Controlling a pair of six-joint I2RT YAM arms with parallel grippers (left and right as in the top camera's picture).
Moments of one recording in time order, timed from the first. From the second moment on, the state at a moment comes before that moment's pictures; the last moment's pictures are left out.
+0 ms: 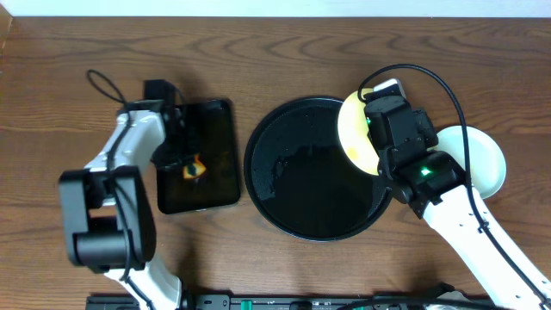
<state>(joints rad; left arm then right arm) 0.05 1.86 1.19 -0.84 0.08 -0.30 0.47 1.30 1.05 -0.59 0.65 -0.17</state>
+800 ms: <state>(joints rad) -0.15 1.88 1.19 -0.83 0.03 -0.12 0.47 1.30 1.05 -0.61 0.65 -0.17</state>
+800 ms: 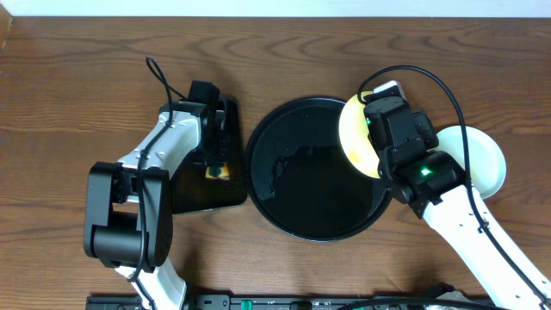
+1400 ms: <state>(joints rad) -0.15 1.77 1.21 -0.92 -0.04 -0.18 0.47 1.30 1.05 -0.61 0.65 -0.16</state>
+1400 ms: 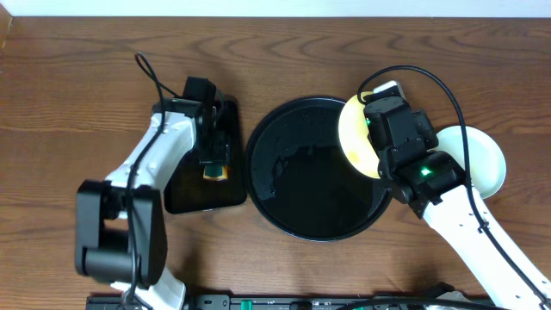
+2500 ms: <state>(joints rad) -0.15 1.68 1.21 -0.98 -0.05 -0.20 0.64 1.30 1.05 -0.50 0.77 -0.29</state>
